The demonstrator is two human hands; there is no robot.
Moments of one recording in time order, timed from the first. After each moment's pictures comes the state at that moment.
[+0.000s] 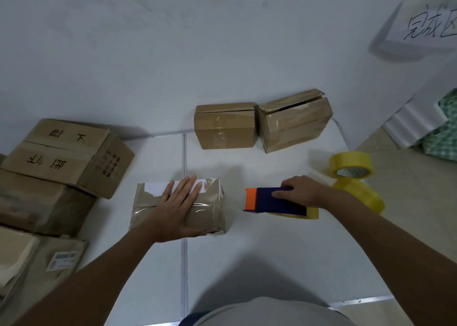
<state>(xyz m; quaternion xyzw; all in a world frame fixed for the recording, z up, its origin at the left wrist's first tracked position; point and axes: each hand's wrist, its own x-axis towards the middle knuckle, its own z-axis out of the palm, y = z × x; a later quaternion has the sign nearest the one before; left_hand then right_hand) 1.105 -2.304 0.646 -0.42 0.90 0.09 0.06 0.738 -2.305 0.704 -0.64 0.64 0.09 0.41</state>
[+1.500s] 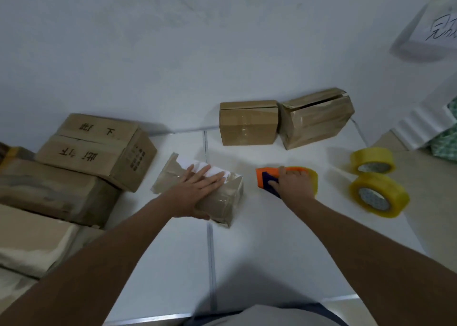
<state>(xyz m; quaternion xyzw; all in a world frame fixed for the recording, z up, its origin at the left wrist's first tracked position) 1.151 -2.343 0.661 -0.31 0.93 0.06 0.16 0.840 -2.306 0.652 -0.65 0.75 0.12 0.08</state>
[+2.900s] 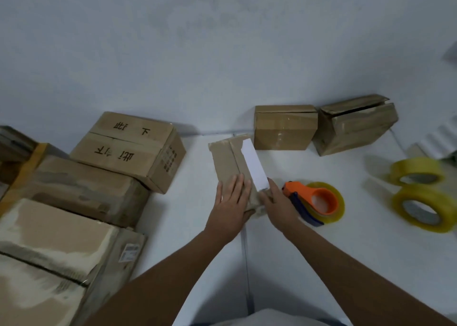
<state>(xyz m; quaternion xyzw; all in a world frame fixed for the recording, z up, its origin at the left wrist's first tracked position) 1.148 -2.302 0.624 -0.49 0.87 0.06 0.05 0.987 -2.289 0.657 -0.48 0.70 -0.25 0.46</state>
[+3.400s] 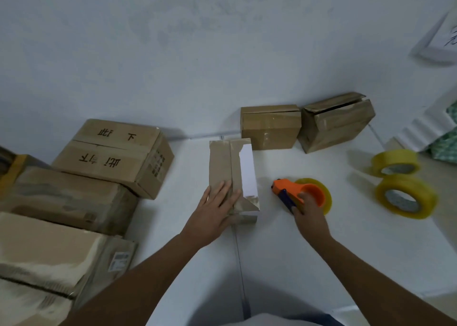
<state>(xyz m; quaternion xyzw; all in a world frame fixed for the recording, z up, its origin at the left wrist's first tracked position) 1.185 -2.304 0.622 -0.39 0.92 0.06 0.00 0.905 -2.244 0.621 -0.45 0.81 -0.22 0.31</state>
